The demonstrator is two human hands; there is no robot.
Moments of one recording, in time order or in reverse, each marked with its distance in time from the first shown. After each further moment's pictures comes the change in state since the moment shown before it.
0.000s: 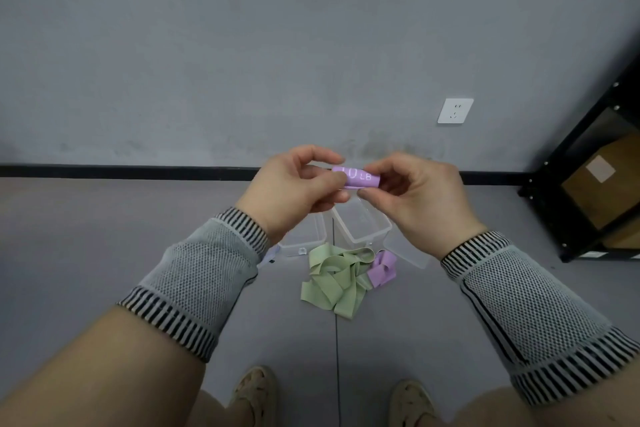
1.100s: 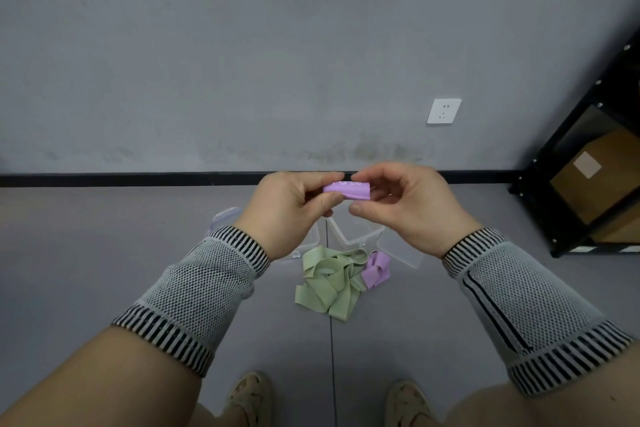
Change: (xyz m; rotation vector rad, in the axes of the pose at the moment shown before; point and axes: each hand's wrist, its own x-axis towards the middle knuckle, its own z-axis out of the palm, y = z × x) left_hand 0.003 -0.018 0.005 0.652 -0.019 0.405; right_hand -0.002 0.010 -0.013 0.291 -0.198 0.212
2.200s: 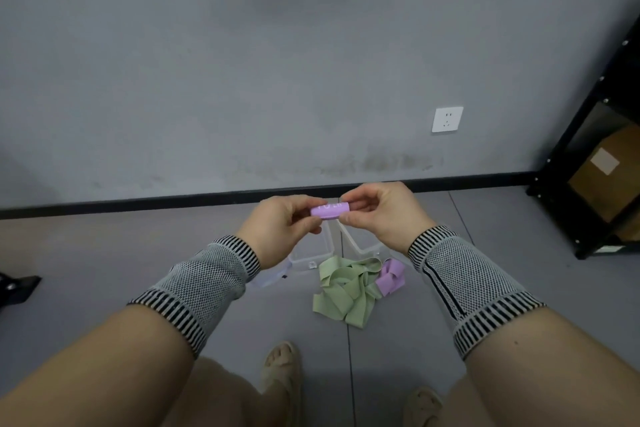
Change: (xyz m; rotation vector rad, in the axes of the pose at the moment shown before) left_hand -0.011 0.002 -0.008 0.095 -0.143 -0.139; right_hand 0.002 0.010 0.005 0.079 -0.028 0.113
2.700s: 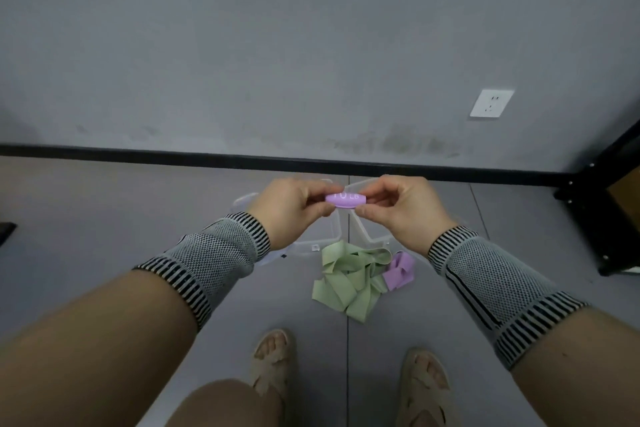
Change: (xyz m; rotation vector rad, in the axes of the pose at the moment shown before) left_hand 0.048 -0.071 0.000 0.098 -0.005 -0.006; right_hand 0.063 0.042 0.032 -0.110 -0.031 0.016
